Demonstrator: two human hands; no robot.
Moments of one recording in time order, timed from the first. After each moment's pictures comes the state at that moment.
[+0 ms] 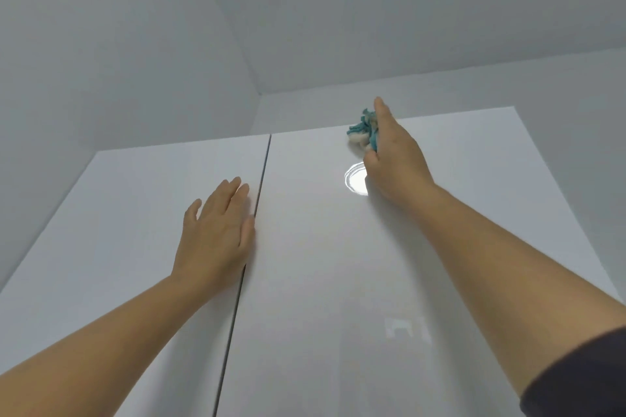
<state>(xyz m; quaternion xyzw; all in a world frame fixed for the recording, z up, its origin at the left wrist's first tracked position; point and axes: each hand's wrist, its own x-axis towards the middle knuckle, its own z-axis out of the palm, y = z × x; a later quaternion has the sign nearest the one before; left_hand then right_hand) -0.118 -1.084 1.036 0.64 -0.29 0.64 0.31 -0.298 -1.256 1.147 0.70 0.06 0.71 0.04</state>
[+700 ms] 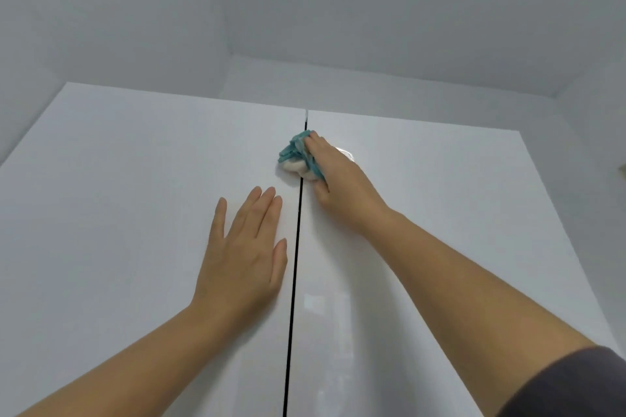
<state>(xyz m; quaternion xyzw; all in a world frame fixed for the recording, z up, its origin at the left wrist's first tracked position) -0.059 -1.075 0.988 0.56 -0.39 0.67 0.29 -0.197 -1.159 1.101 0.77 0.04 0.60 0.21</state>
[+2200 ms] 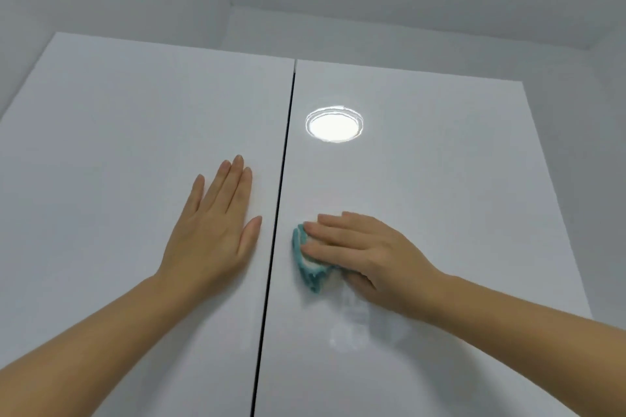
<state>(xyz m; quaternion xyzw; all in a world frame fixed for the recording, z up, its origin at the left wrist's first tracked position) -0.054 -1.063 0.950 0.62 -0.40 0.63 0.25 -0.255 -1.231 0.964 0.75 0.19 0.49 0.39</state>
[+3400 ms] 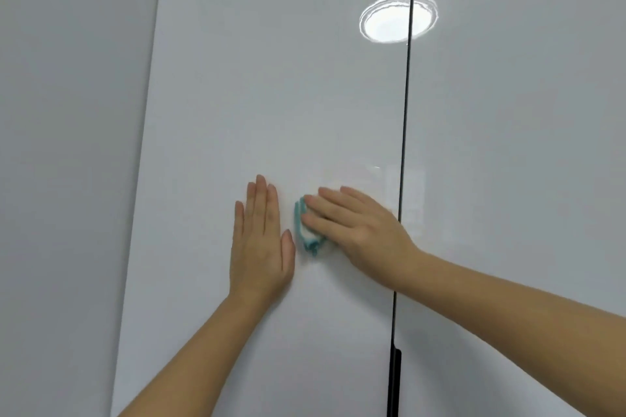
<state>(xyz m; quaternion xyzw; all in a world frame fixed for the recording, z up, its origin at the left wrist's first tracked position) 0.010 -0.986 0.762 0.65 -0.40 0.52 0.37 -0.129 -1.116 0.827 0.75 0.21 0.53 0.34</state>
